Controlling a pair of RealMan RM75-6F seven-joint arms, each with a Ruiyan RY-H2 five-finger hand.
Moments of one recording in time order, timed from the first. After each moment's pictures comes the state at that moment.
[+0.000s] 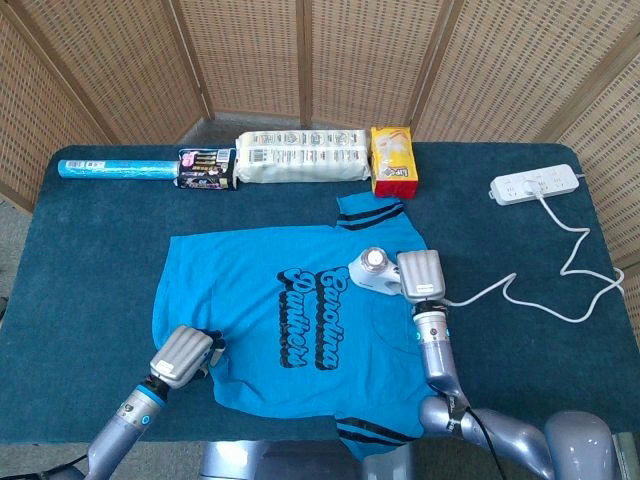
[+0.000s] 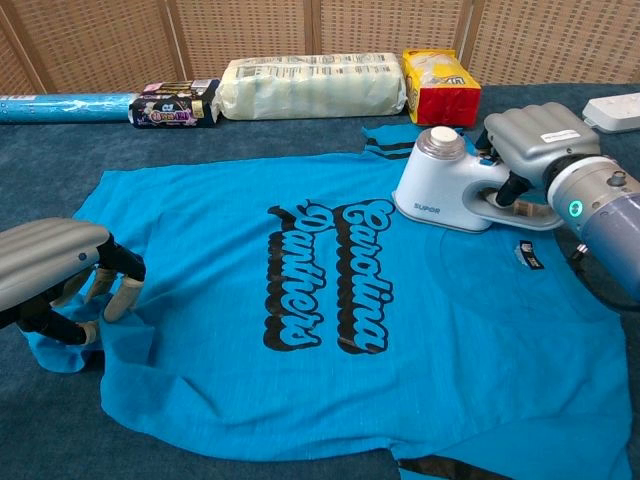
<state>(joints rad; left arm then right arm) -0.39 -1.52 0.06 -1.57 1.53 1.14 0.26 0.68 -1.88 0.30 -1.10 -1.02 1.18 -0.75</state>
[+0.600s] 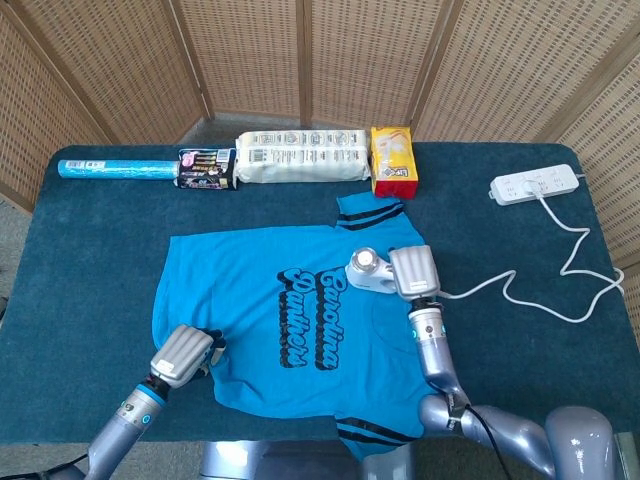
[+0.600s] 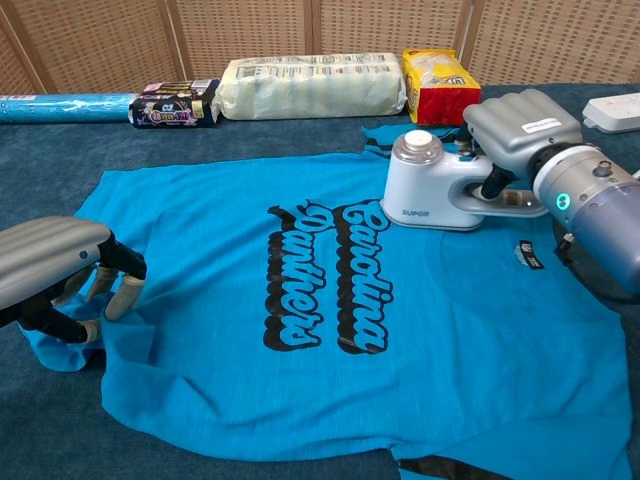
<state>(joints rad) -0.40 -1.53 0.06 -1.57 1.53 1.14 0.26 0.70 -1.86 0.28 -1.16 -1.06 1.19 -0.78</state>
